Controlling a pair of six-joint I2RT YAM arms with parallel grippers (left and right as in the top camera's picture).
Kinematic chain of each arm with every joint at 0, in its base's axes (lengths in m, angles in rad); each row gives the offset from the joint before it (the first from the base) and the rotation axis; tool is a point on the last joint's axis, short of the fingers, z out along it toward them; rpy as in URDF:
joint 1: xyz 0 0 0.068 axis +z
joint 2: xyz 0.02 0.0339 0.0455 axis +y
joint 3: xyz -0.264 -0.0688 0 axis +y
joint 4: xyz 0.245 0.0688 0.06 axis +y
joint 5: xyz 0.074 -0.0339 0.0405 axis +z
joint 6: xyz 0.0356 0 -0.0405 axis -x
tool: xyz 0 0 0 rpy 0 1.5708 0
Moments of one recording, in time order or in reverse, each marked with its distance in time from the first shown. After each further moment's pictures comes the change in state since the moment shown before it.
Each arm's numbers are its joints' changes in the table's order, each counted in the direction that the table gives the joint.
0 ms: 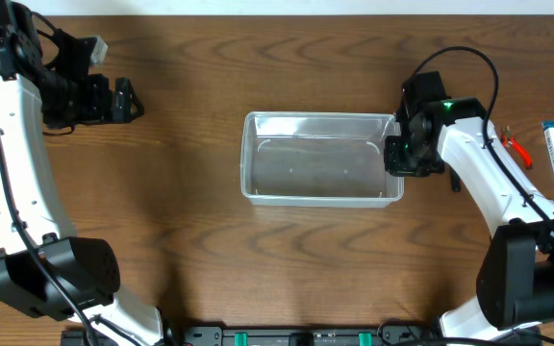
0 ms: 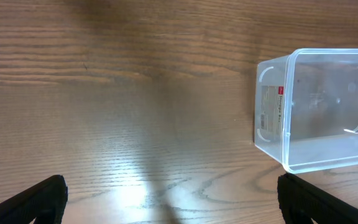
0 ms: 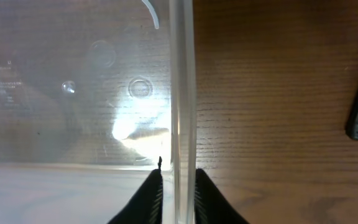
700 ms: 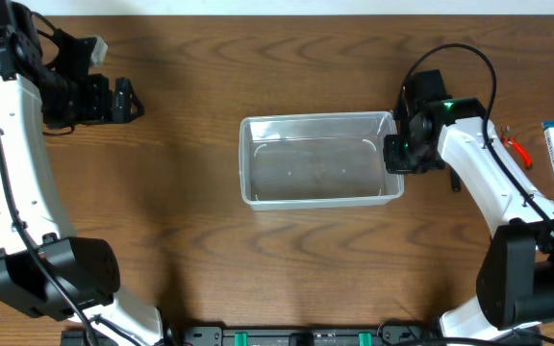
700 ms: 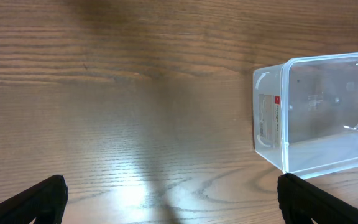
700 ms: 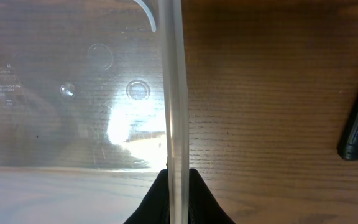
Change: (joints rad) left arm 0.000 0.000 0.000 0.000 0.000 0.000; right arm 0.000 0.000 0.000 -0.030 0.000 0.063
